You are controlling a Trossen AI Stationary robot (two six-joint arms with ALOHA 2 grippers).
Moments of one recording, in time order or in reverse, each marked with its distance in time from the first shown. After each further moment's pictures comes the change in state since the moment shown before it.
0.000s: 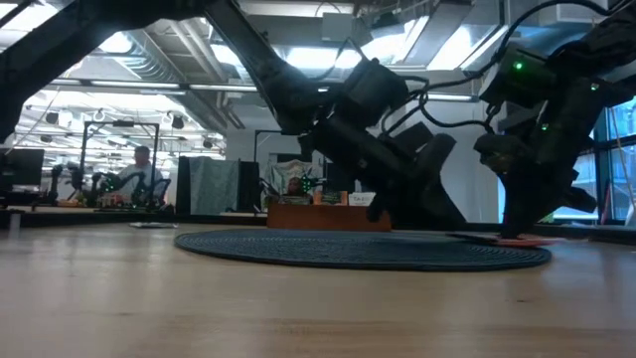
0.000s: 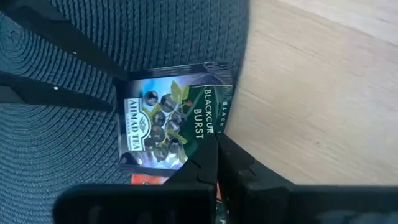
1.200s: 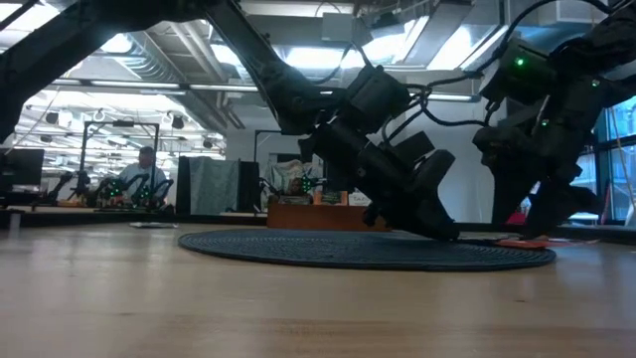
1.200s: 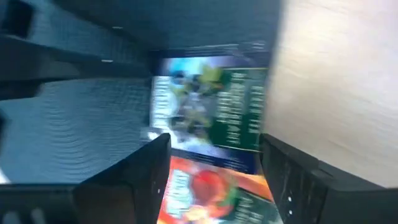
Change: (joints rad) left arm -0.004 0.026 0.001 -0.071 -0.041 0.038; right arm 0.023 -0.003 0.004 0.010 -0.082 0.095
